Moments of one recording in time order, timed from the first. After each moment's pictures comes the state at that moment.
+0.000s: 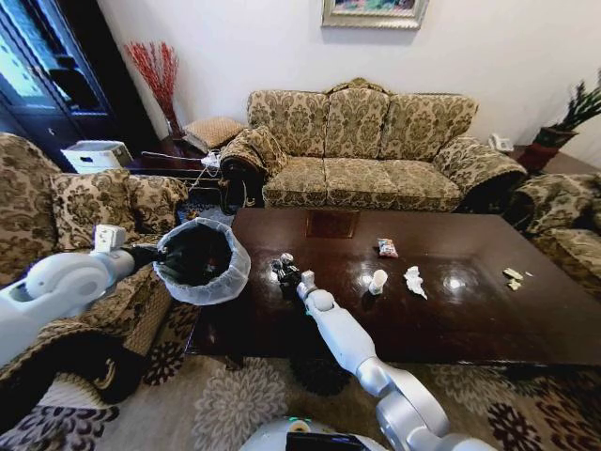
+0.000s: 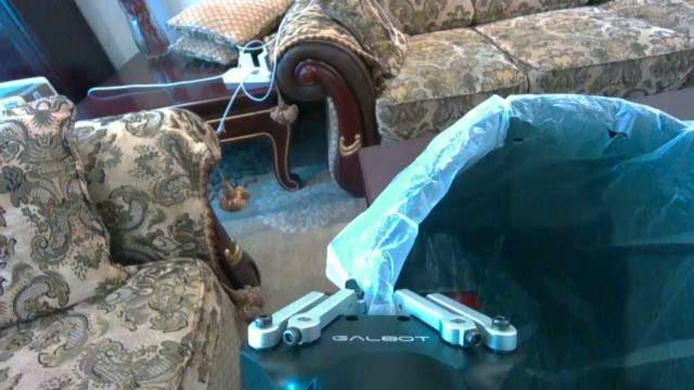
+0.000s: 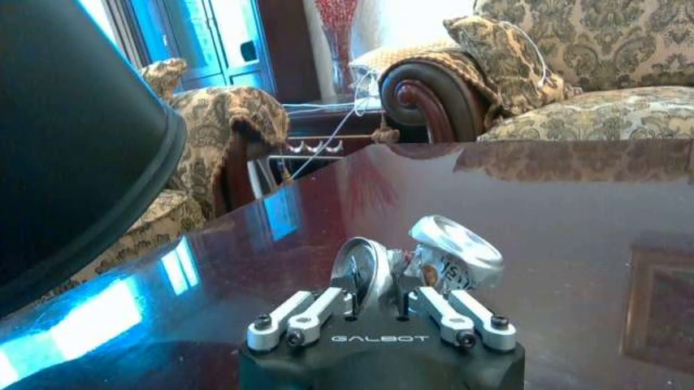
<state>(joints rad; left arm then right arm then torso) 1.85 -0.15 -1.20 -2.02 -1.41 0.48 -0.32 -0.58 1.61 0.01 0.83 0.29 0.07 -0.23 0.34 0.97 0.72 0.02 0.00</state>
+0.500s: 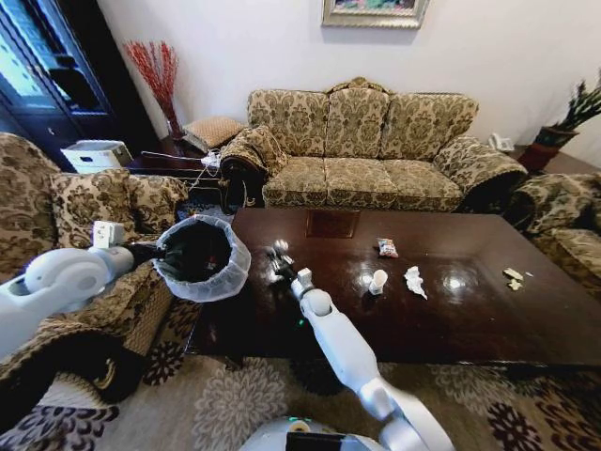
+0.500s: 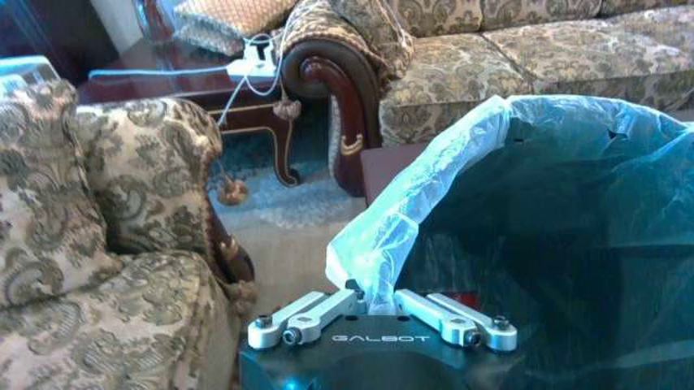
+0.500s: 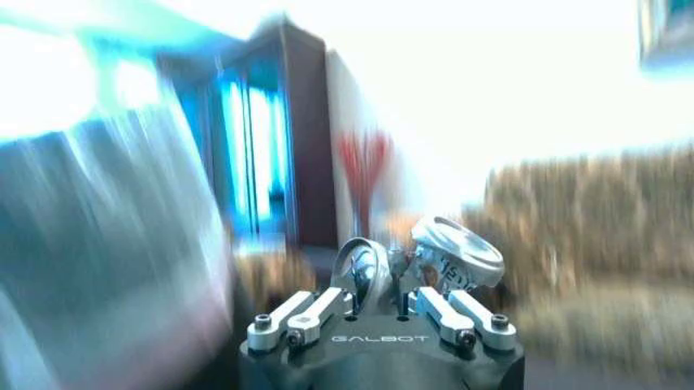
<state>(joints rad) 1.84 -0.12 -1.22 -2.00 -1.52 0.49 -0.34 -0.76 1.61 0.04 1.38 0.17 0.17 -0.17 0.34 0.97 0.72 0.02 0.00</state>
